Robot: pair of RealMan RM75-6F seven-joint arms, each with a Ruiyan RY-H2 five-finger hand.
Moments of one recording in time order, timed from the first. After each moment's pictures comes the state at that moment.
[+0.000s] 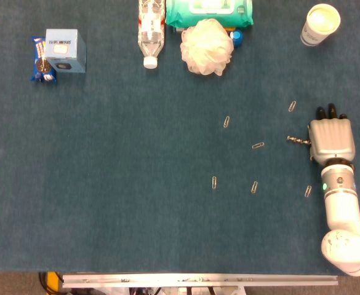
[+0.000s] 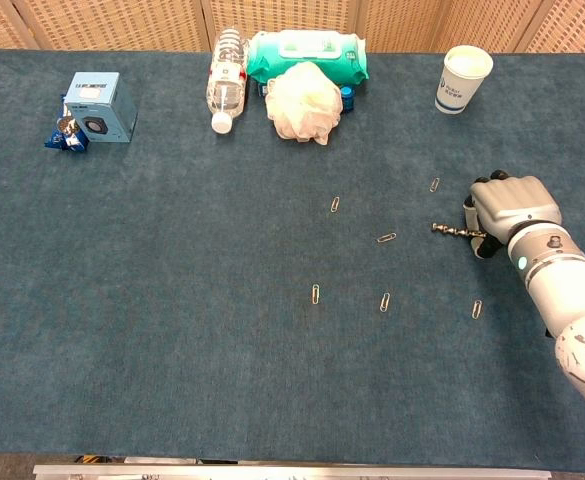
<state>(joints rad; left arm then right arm) -0.03 -1.18 0.00 -1.18 1.45 1.36 -0.41 0.59 -1.70 0.10 -1.62 -0.53 1.34 -1.07</state>
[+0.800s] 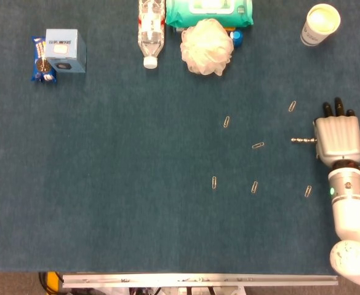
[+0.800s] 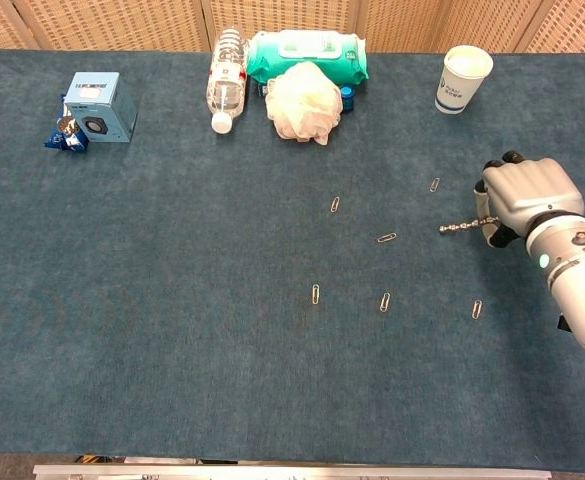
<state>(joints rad) -0.03 -1.17 0.00 -1.19 1.45 1.35 -0.40 0.58 -1.63 0.07 -1.75 -0.62 1.44 -1.10</state>
